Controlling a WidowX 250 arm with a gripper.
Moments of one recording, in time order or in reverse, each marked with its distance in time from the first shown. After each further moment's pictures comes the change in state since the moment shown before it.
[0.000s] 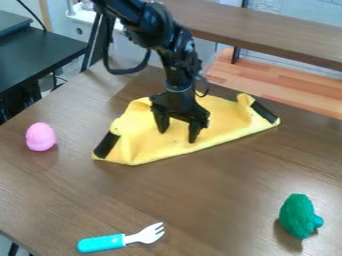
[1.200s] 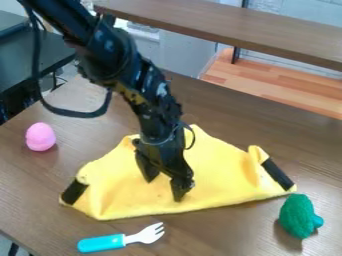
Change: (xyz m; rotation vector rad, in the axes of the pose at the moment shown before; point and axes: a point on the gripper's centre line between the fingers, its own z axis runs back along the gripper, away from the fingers) arm -0.131 -0.033 0.025 -0.115 0.097 -0.273
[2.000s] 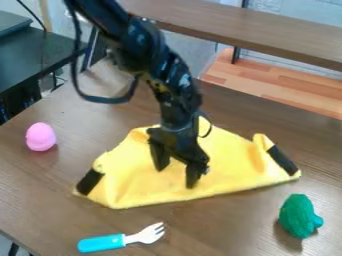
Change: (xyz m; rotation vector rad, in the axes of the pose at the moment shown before) arm 0.051 0.008 -0.007 0.056 -0.057 0.083
